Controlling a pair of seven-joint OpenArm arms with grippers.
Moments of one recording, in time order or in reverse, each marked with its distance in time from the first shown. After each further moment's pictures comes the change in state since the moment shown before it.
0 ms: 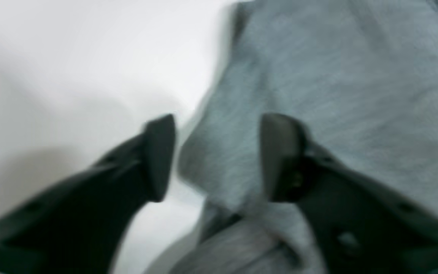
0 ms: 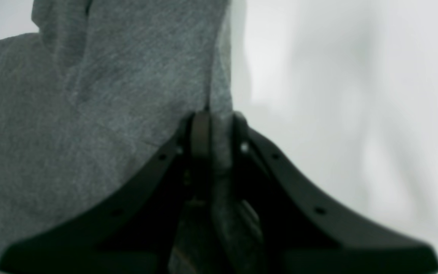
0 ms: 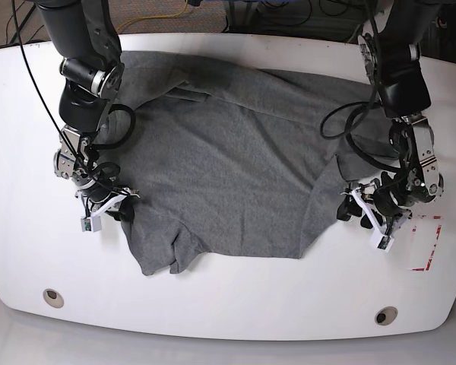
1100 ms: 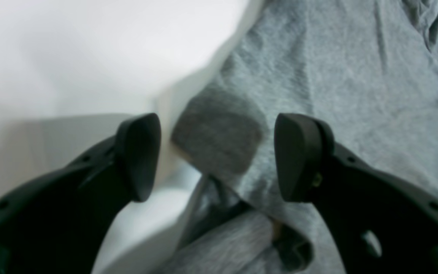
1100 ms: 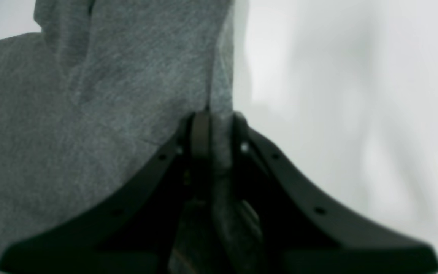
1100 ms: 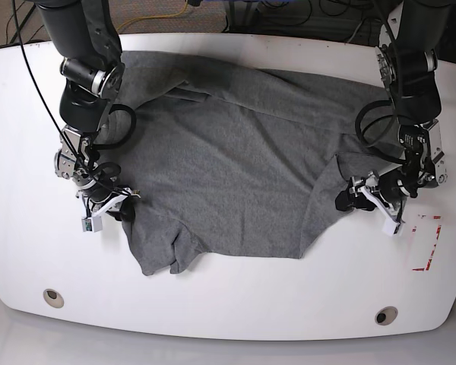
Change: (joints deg) left arm -3.0 -4.0 0.3 -18.5 -16.8 0.3 -1.2; right arm 0.0 -0.1 0.0 0.0 0.0 0.0 0.0
